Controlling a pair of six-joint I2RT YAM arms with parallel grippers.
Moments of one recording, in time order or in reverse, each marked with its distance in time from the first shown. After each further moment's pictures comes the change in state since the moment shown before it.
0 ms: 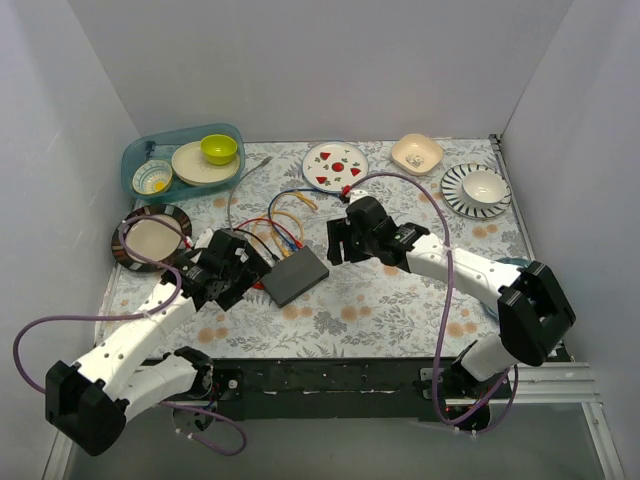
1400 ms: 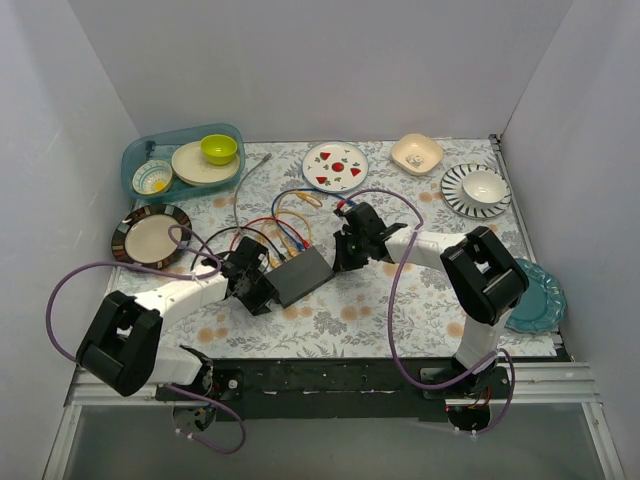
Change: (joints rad) left arm 0.002 0.312 -0.176 0.294 0.209 -0.084; right arm -0.107 0.331 -0.008 0.174 -0.313 0.024
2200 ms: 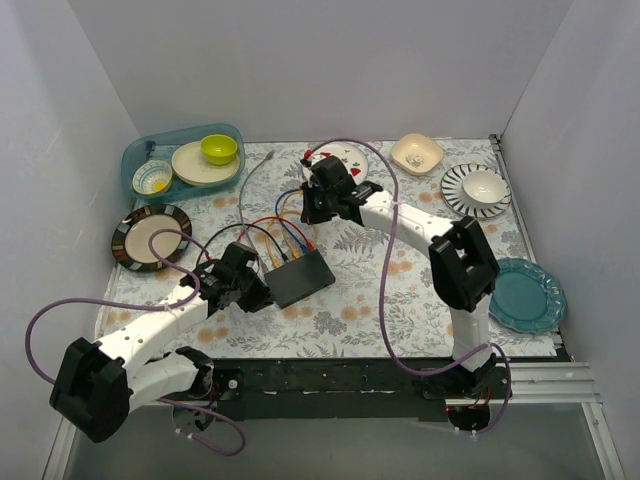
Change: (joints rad) left arm -0.014 -0.262 -0.019 -0.044 -0.018 0.056; right arm 0.056 0.126 0.545 -0.188 0.148 -0.071
